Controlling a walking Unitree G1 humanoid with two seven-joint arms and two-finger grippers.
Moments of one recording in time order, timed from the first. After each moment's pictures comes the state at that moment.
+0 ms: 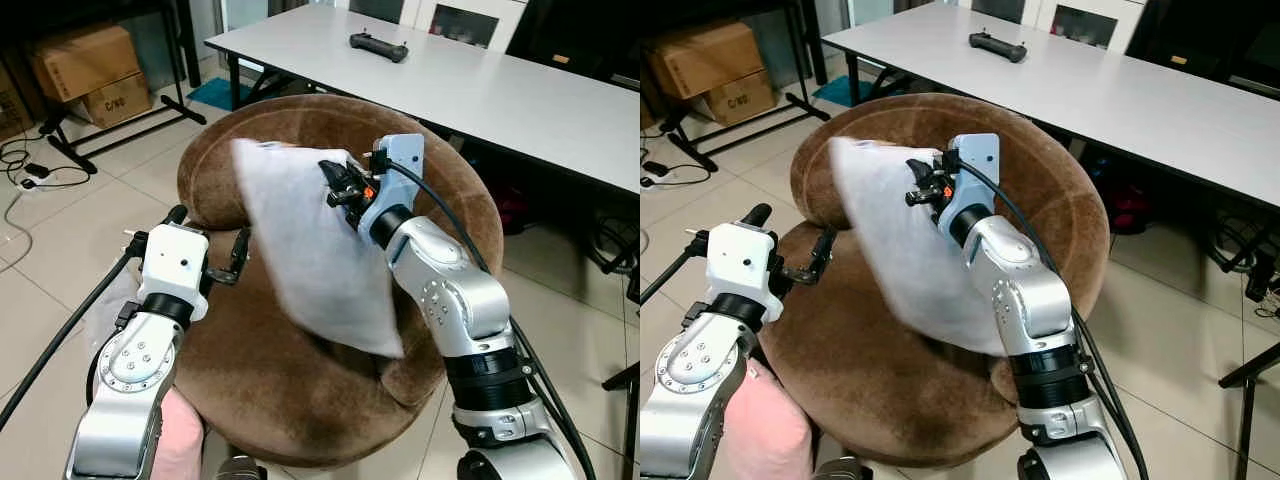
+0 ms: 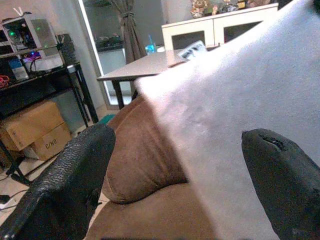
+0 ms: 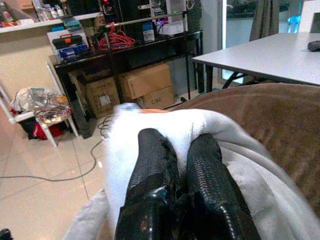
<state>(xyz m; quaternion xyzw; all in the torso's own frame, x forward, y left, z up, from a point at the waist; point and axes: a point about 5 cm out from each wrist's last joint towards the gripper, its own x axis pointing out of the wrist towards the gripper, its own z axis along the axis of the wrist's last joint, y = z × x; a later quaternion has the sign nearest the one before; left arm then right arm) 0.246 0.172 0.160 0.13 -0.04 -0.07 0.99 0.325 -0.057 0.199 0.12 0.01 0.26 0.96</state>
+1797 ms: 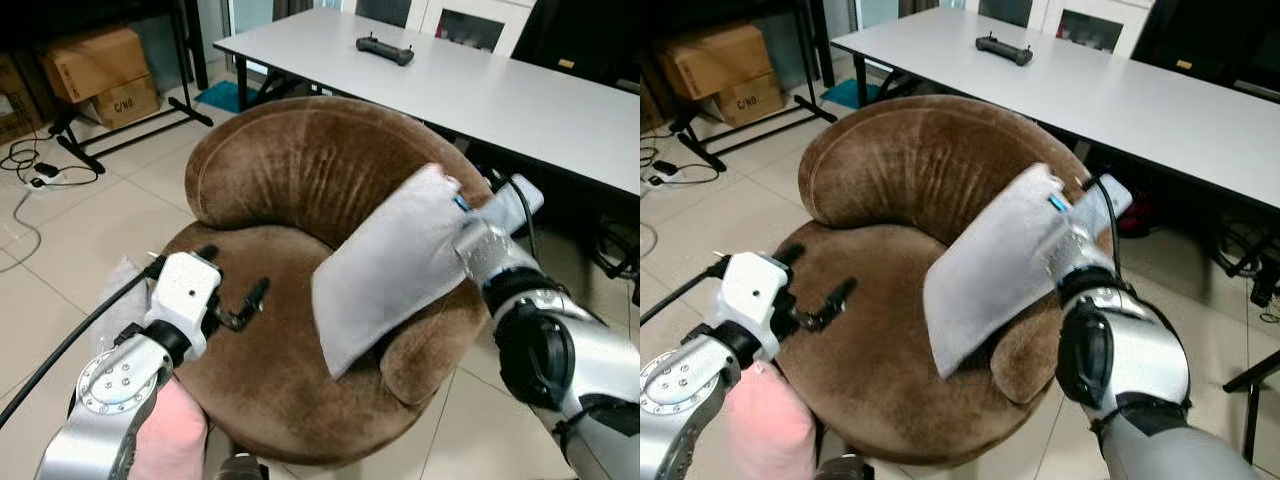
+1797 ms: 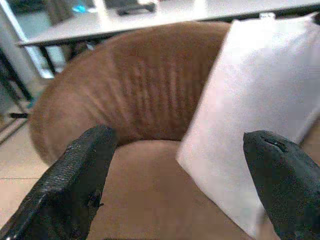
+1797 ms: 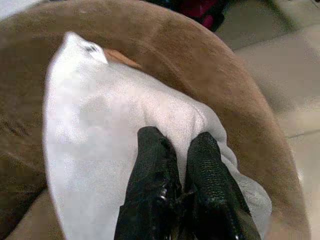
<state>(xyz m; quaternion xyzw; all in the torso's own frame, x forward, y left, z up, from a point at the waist) 0.222 0.171 0.142 0.14 0.07 -0.23 0.96 0.383 -0.193 0.115 0.27 0.22 -0.28 0.90</state>
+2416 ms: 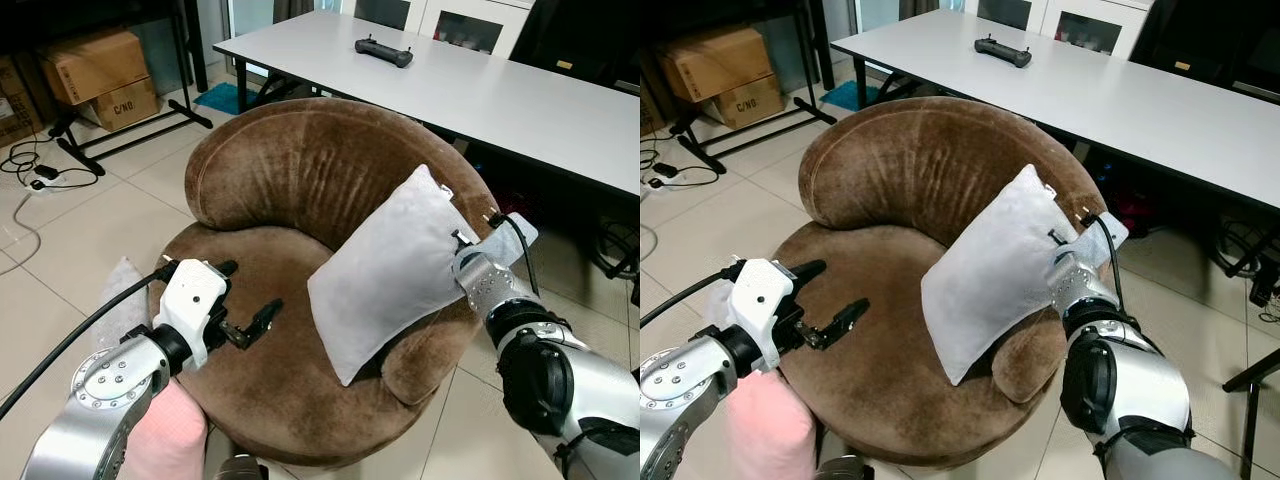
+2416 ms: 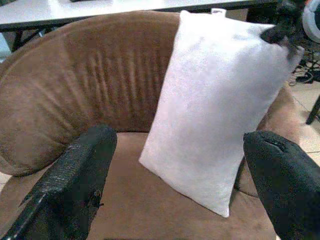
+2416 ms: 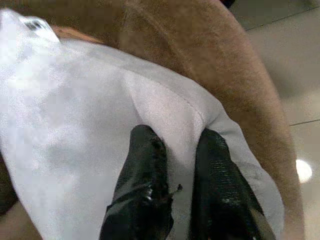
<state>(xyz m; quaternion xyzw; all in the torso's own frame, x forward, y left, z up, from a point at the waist) 0.219 0.169 0.140 0.11 0.10 -0.30 0.94 0.366 -0.197 0.082 0.29 0.23 -0.23 0.90</state>
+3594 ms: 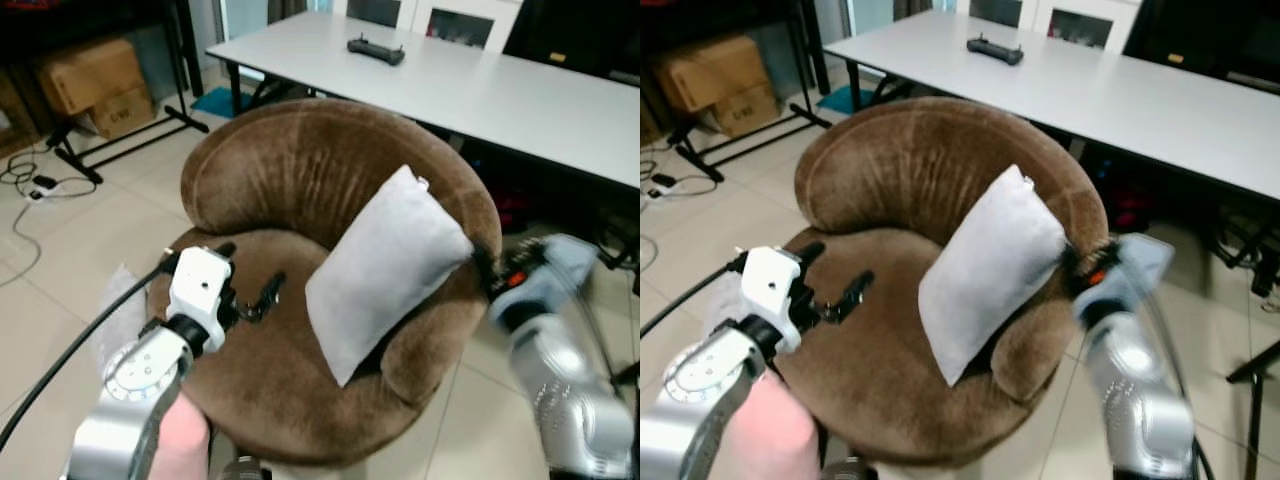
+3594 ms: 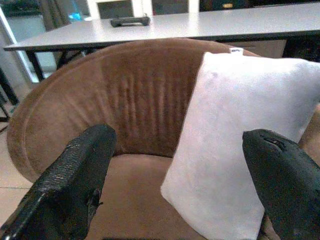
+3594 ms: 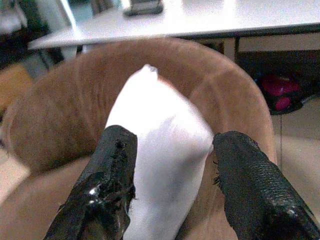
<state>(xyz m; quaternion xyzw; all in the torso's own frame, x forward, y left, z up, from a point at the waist) 0.235 0.159 0.133 0.08 0.04 -0.20 0.98 0.254 -0.187 0.122 0.13 0.09 -0.03 0.99</state>
